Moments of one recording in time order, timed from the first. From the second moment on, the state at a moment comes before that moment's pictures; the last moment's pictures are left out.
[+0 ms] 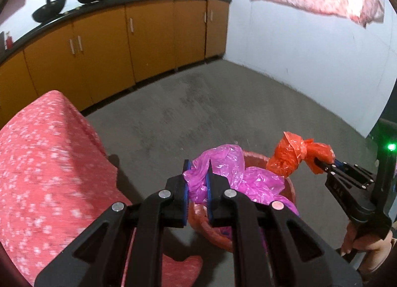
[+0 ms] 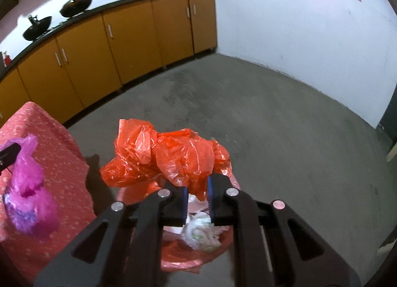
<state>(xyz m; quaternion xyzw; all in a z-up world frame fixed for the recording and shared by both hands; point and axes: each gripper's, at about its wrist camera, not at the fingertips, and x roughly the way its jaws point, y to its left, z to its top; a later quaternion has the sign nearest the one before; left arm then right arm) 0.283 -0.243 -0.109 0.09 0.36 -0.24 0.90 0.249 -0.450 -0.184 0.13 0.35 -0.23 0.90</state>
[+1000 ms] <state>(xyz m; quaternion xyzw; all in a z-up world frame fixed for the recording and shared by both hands) 0.322 -0.315 -0.184 0.14 0.43 -0.23 0.86 0.298 -0.488 -0.236 0.19 0.40 -0.21 0.87</state>
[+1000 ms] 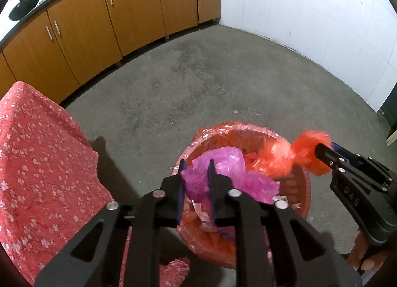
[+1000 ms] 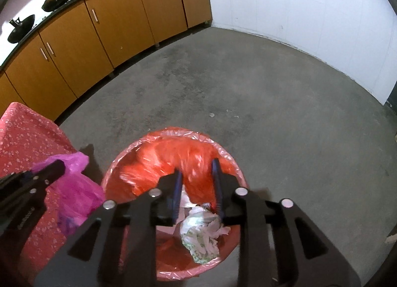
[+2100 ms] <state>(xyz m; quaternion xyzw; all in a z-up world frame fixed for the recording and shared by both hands) 0.242 -0.134 -0.024 0.03 0.29 -0.18 0.94 0.194 -0.401 -0.061 0.14 0.21 -0.13 0.96</state>
